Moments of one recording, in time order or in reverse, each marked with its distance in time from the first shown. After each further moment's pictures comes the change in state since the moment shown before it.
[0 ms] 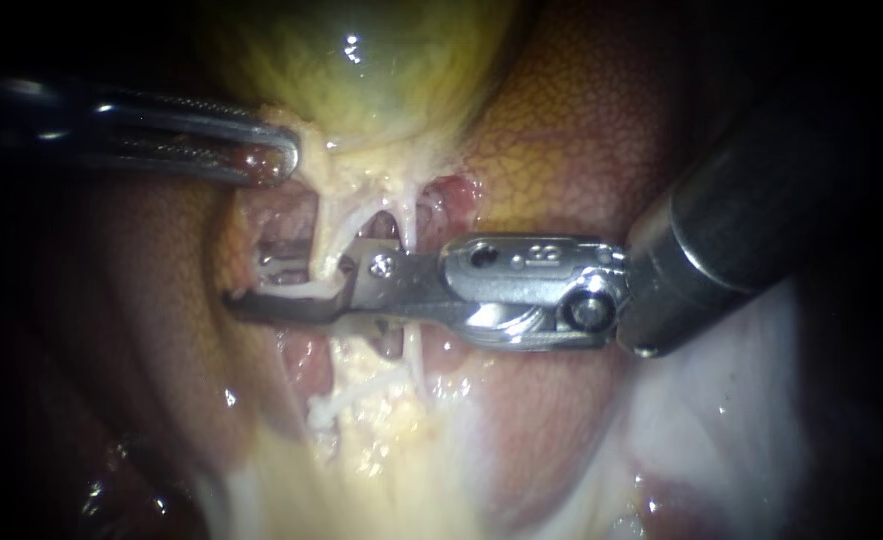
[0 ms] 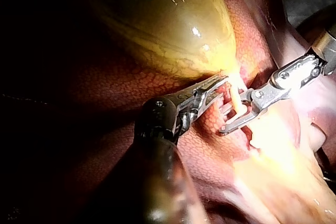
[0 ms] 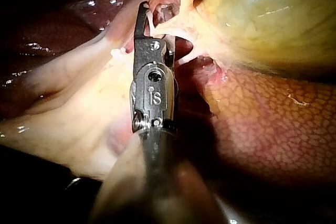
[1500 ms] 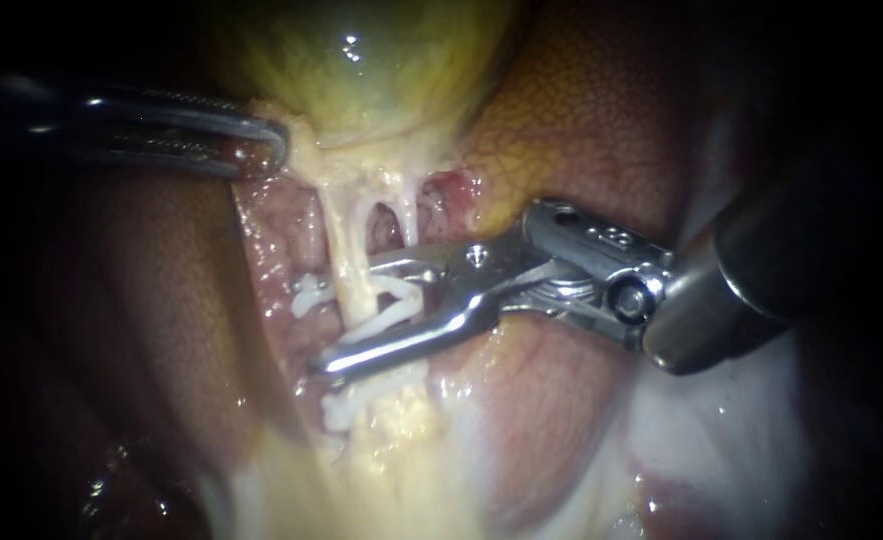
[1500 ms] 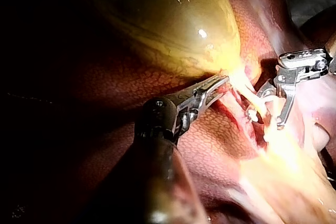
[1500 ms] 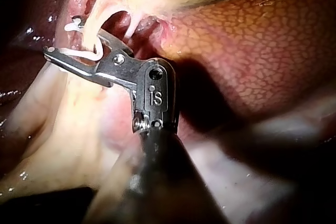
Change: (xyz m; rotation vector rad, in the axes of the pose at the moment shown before) right arm -0.003 0.003 -0.004 0.812 0.174 0.155; left arm 0.000 0.001 -0.001 -0.006 -0.002 -0.003
